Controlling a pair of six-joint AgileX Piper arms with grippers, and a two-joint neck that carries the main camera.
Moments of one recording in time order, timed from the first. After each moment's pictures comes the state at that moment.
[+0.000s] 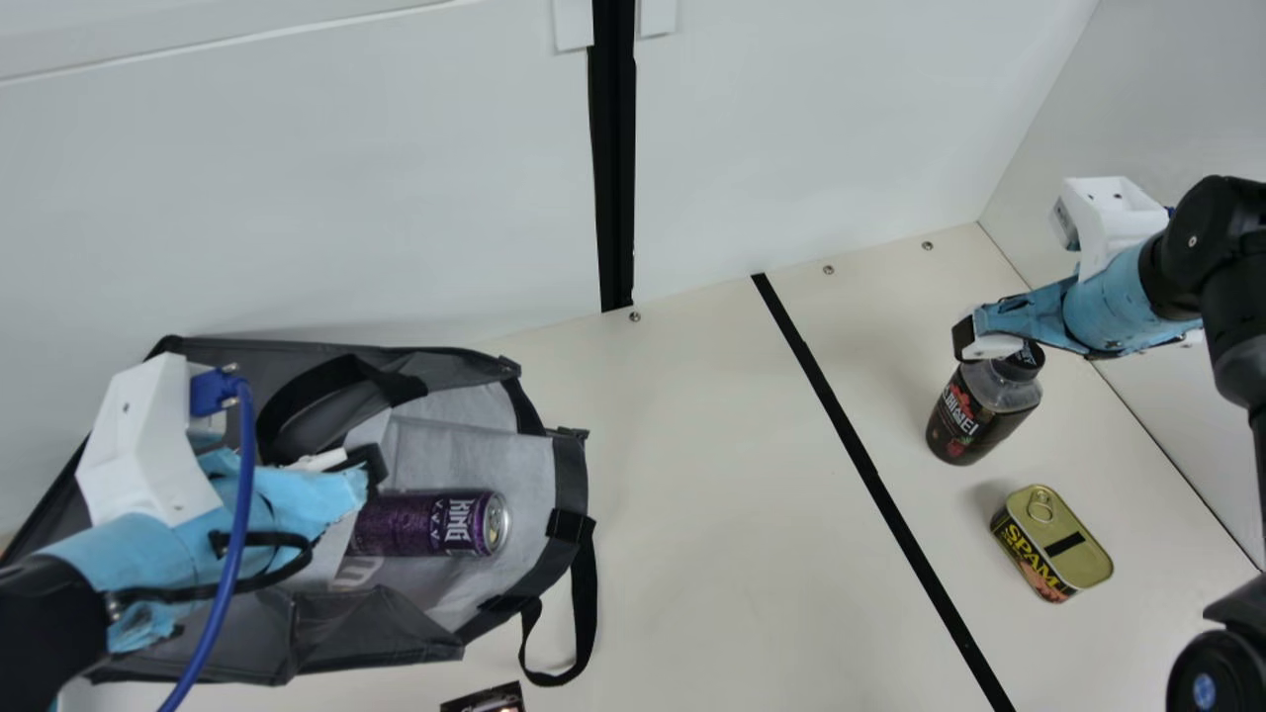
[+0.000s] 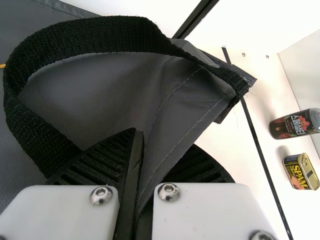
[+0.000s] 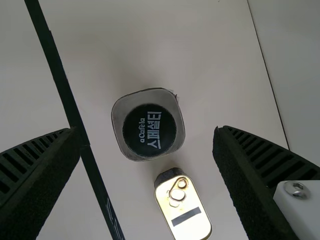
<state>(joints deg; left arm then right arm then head) -25.7 85.3 -77.6 -22.6 41.8 -8.6 -32.6 97.1 -94.9 2.3 67.3 -15.0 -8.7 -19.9</state>
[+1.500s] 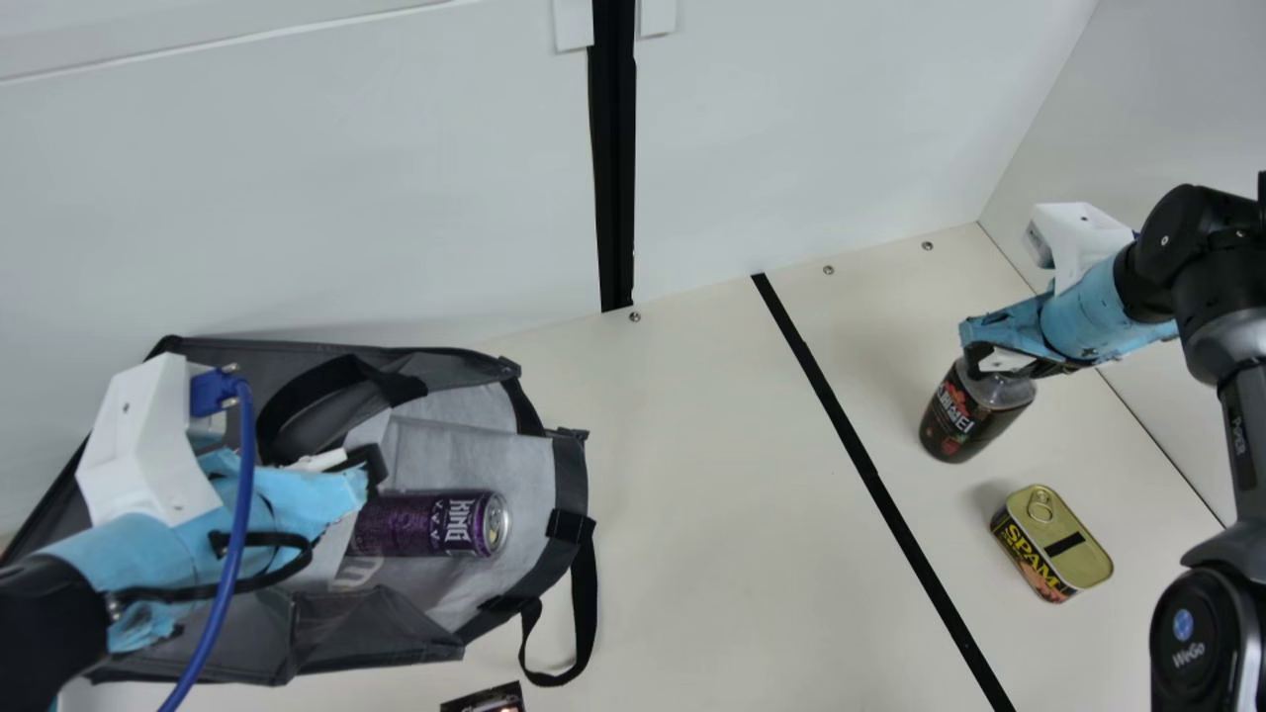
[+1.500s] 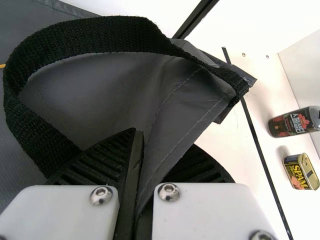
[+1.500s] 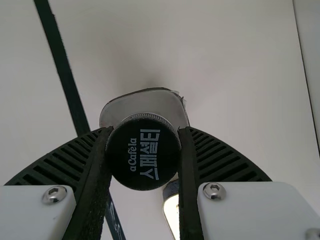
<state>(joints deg) -25.7 85.3 -77.6 -22.6 41.8 -8.6 -33.1 102.0 -95.7 6.6 67.3 -19.6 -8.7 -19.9</state>
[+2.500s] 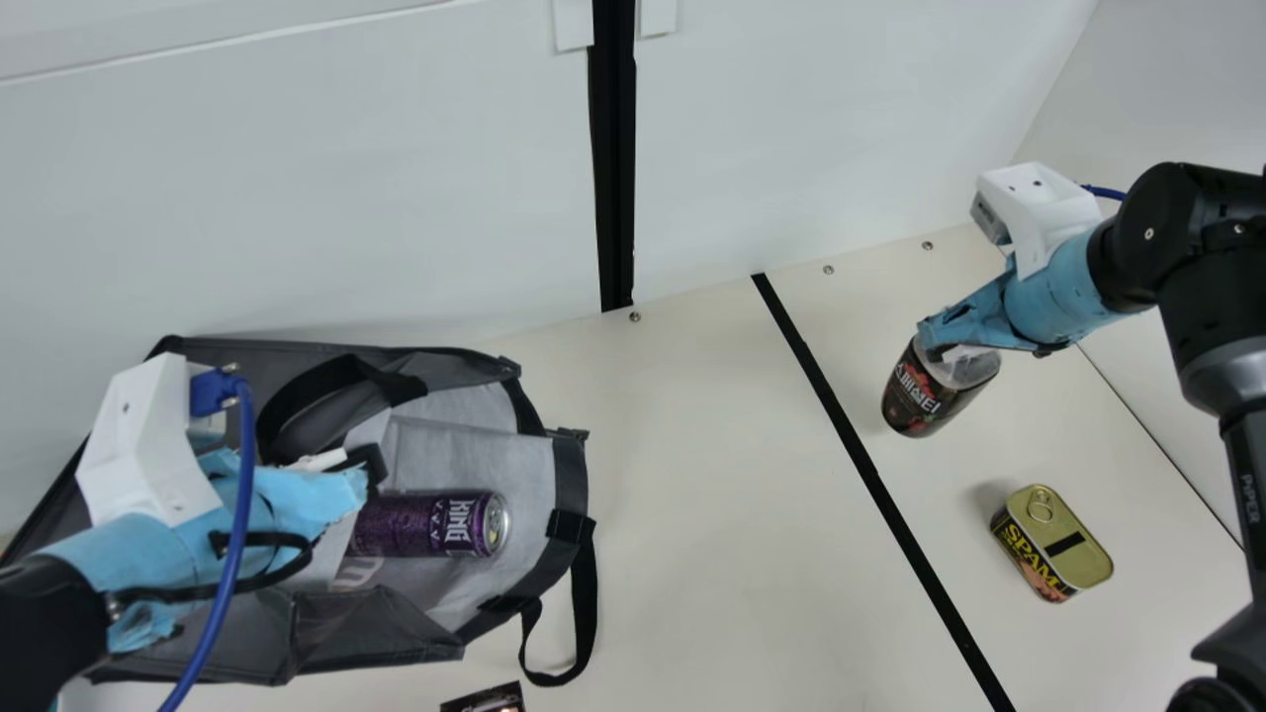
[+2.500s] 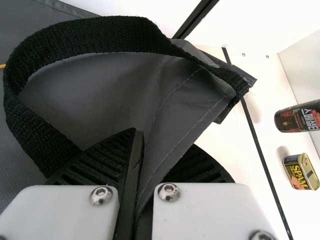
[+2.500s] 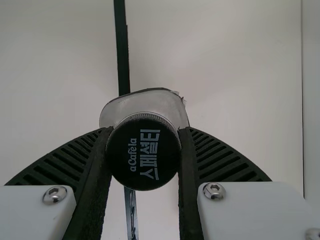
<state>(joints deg) -25.7 85.3 -77.6 -22.6 41.8 -8.6 -24.5 92.6 -94.2 5.2 70.1 -23.5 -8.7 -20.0</state>
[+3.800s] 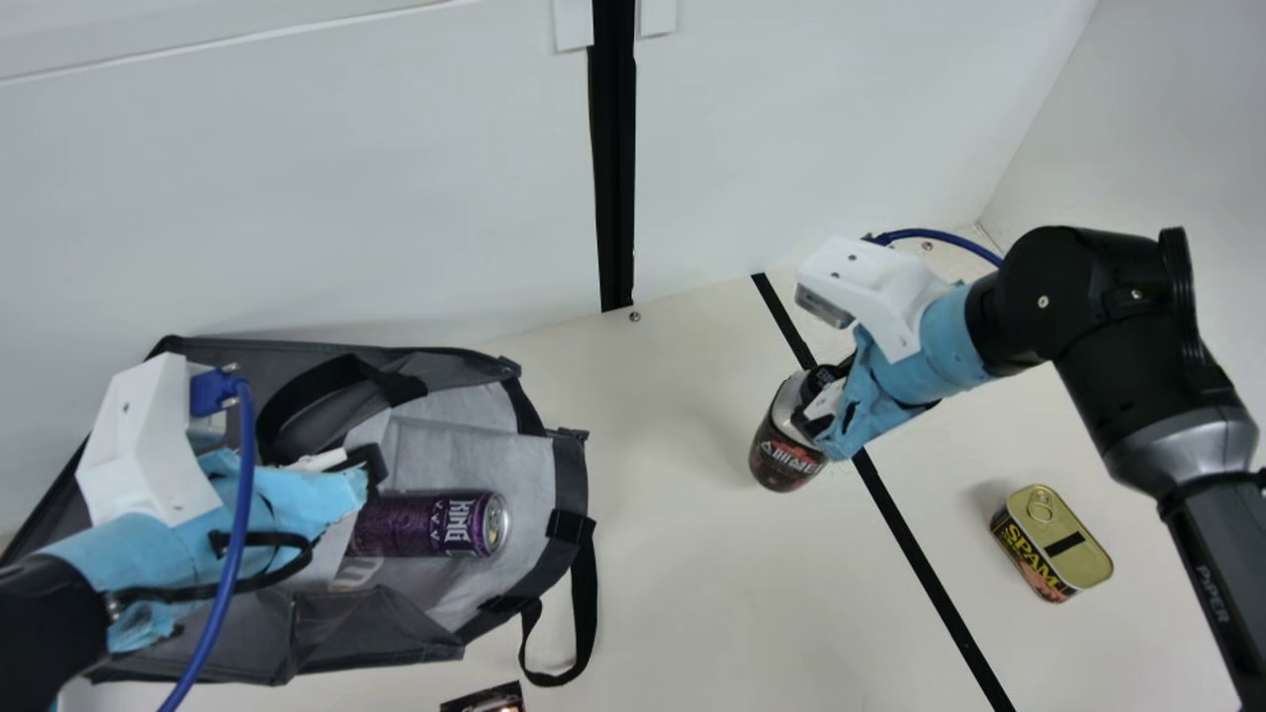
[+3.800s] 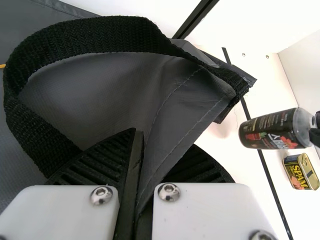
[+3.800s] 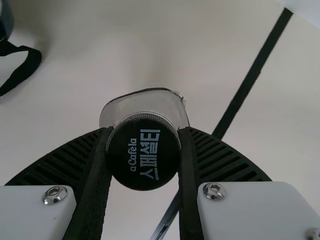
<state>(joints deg) -25.7 85.3 -77.6 -22.6 41.8 -8.6 -10.7 85.5 -83.9 14.6 69.8 -45.0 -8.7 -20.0</state>
